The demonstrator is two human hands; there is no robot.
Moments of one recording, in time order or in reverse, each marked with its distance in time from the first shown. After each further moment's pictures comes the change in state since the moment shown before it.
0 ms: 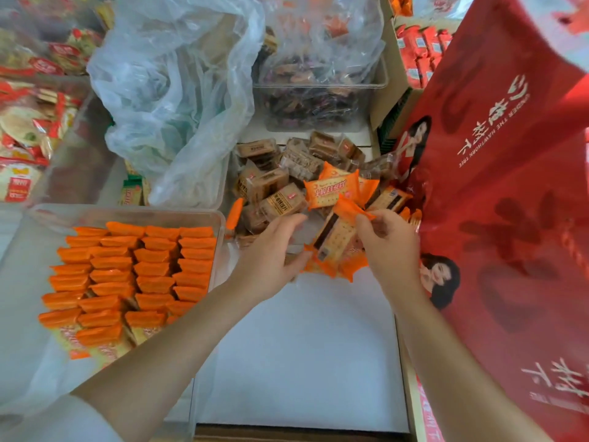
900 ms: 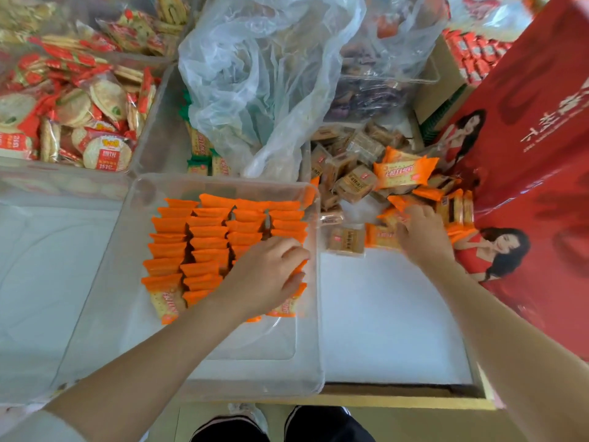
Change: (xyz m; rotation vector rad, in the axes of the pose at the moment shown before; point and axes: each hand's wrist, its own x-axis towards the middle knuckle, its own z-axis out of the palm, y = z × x) left_hand -0.112 -0.095 -0.097 0.373 -0.056 0.386; right_hand -0.026 0.004 0.063 -0.886 -0.155 0.008
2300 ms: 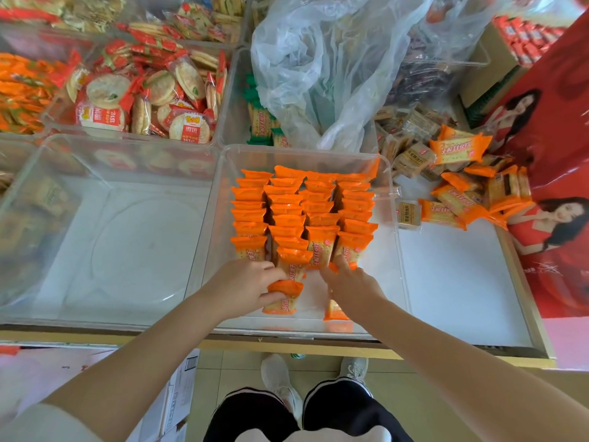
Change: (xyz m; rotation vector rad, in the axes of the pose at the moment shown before) left_hand -0.154 -0.077 -0.021 -0.019 -0.148 -0.036; right_hand -0.176 -0.180 0.082 -0.354 -0.368 -0.519
